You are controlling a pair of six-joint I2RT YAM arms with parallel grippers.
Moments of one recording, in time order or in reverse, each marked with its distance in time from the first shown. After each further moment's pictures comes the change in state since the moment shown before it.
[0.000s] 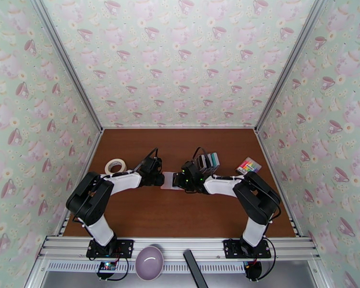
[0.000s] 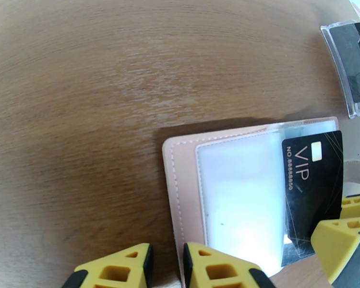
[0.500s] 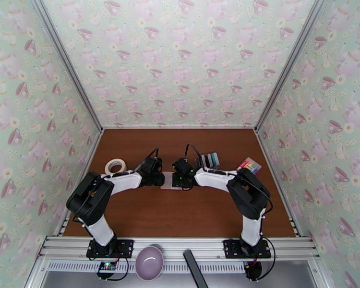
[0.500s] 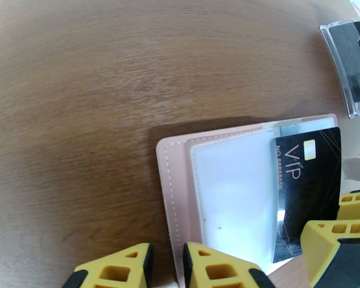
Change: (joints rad) left arm -0.009 0.002 0.000 0.004 -0.011 0.000; right arm 0.045 0.111 0.264 -0.360 0.104 -0.136
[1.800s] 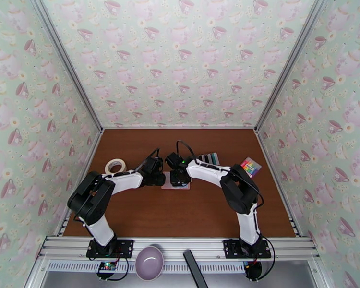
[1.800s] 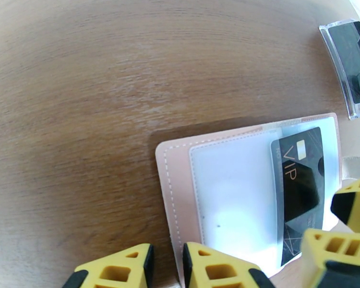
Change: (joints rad) left arm -0.009 0.012 0.009 0.007 -0.007 -0.003; right arm 0.017 0.113 0.243 -0.299 0.080 -0.159
